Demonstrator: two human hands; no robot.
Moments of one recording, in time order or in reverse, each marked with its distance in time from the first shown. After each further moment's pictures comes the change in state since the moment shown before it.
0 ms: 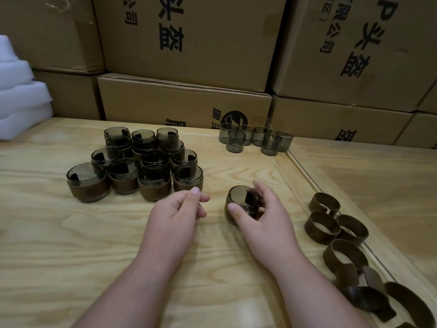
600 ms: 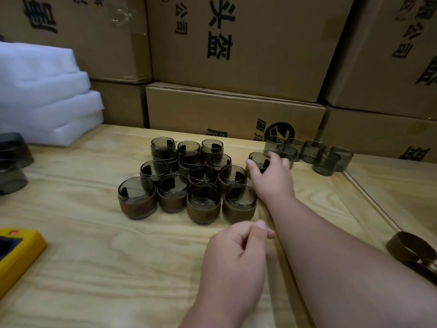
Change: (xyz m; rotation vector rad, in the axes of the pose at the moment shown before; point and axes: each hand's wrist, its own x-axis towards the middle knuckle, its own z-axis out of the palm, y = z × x) left_hand 0.004 -0.003 0.004 -0.100 -0.051 -0.002; right_hand 0.177 -0.034 0.117 -0.270 0.099 0.031
